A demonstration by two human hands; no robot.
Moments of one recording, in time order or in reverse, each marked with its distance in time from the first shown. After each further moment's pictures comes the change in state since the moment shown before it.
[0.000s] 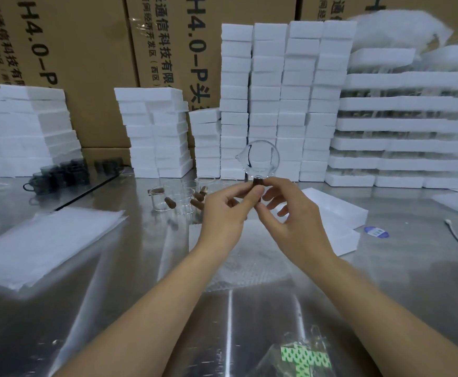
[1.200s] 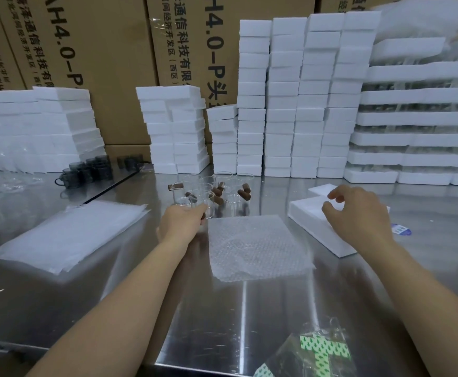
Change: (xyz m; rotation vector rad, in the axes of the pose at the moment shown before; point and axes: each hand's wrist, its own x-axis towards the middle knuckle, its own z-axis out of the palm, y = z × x) left_hand 0.020 -0.045 -0.114 0.546 0.391 -0.526; right_hand 0.017 0.064 -0.046 -0.618 -0.100 0.451
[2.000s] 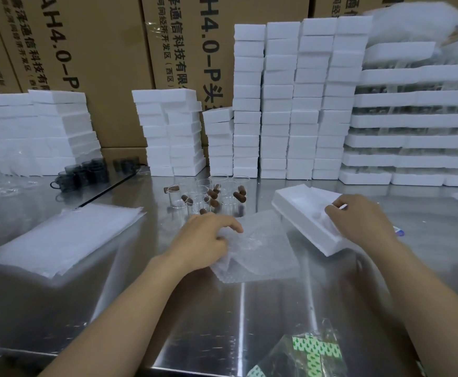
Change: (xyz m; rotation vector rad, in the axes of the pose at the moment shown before) left_hand -0.050 0.011 -0.006 0.562 -0.476 0.708; right_hand 0.012 0.018 -0.008 0.095 -0.188 0.177
